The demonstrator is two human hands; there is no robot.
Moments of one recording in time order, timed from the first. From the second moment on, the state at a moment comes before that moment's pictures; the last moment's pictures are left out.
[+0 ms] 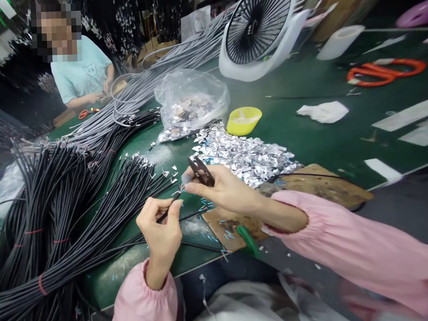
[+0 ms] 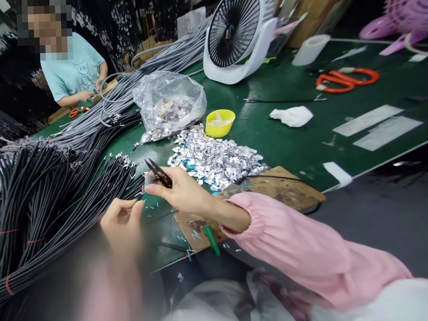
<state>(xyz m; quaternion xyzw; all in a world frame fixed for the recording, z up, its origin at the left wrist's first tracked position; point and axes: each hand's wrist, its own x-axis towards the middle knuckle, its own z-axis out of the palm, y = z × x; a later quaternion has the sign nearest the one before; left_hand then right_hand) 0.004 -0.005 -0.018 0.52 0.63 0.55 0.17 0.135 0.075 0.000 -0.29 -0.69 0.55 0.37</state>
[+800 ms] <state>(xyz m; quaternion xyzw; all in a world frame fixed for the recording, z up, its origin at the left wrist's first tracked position) 0.003 -0.006 -0.016 0.54 0.66 0.50 0.13 0.139 0.073 -0.001 -0.27 -0.80 0.28 0.45</state>
